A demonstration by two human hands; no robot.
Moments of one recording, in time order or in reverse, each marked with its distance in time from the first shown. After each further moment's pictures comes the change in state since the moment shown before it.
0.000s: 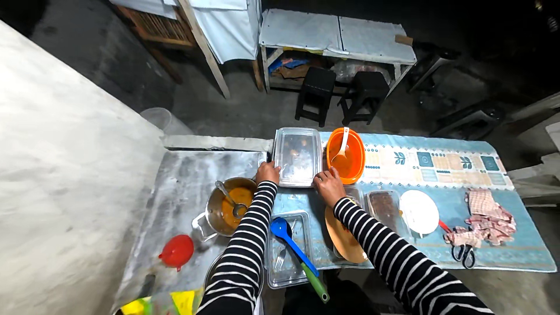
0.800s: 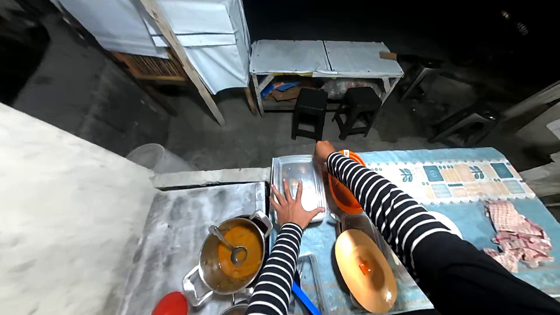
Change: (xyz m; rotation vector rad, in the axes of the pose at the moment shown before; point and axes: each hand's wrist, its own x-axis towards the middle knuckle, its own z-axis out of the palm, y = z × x) left_hand -0.004 0.041 0.076 0.416 0.179 0.278; right_hand 0.229 0.091 -0.060 0.244 -0.369 0.494
